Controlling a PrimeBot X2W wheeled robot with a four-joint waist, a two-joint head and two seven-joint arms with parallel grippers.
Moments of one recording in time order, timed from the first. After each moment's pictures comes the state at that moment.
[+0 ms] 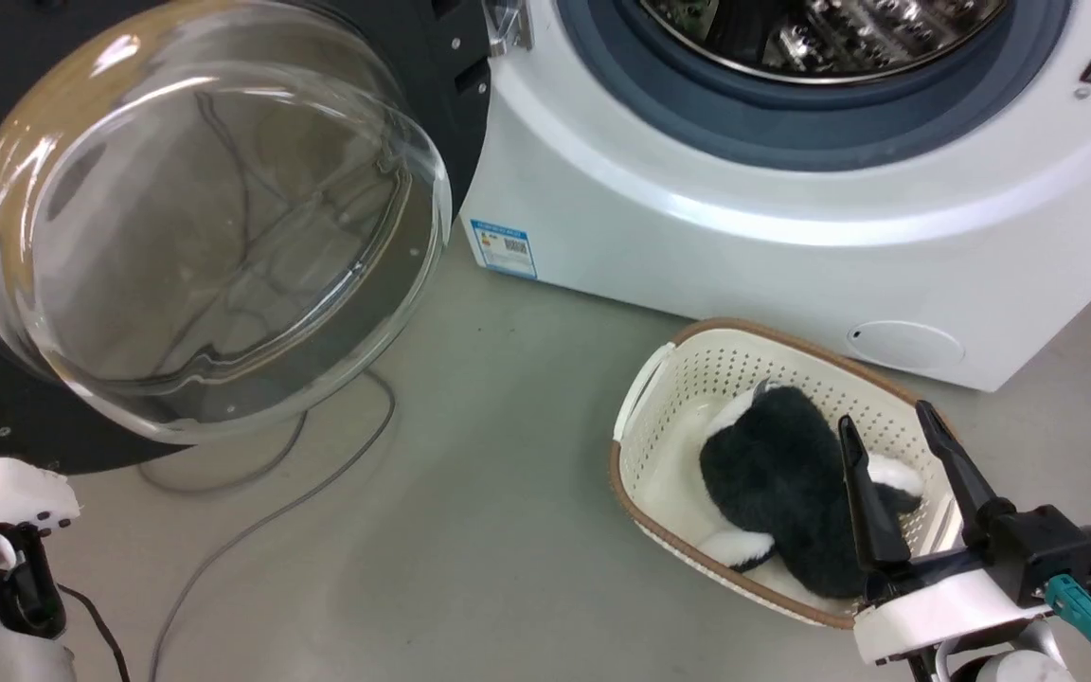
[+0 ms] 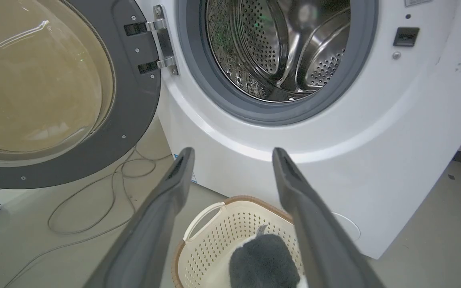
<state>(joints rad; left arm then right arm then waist) -0.42 0.18 0.53 0.48 -0.09 -0.05 -0.26 -0.08 -0.06 0.03 0.10 0.04 0.13 -0.26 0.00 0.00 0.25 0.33</state>
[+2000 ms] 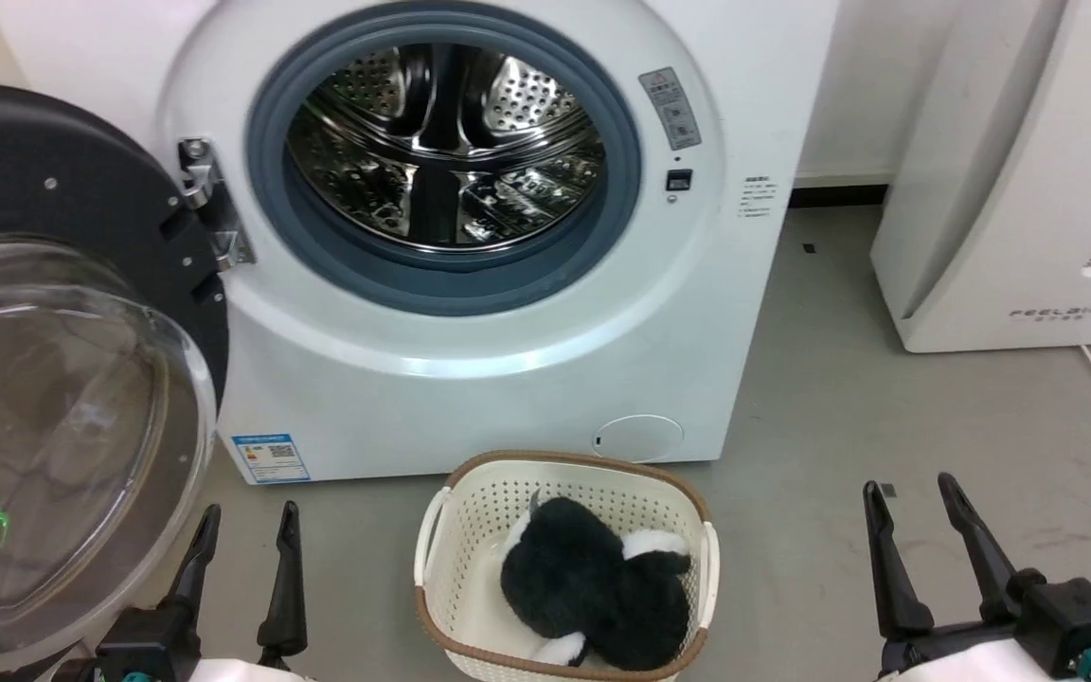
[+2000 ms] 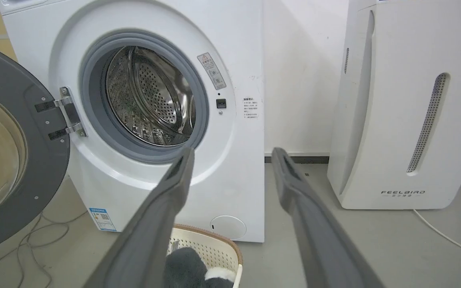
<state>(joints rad) 0.06 0.05 0.11 0.09 -0.10 -0.11 -0.26 0.05 -0.05 0.00 0.05 0.12 0.13 -0.26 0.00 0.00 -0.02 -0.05</state>
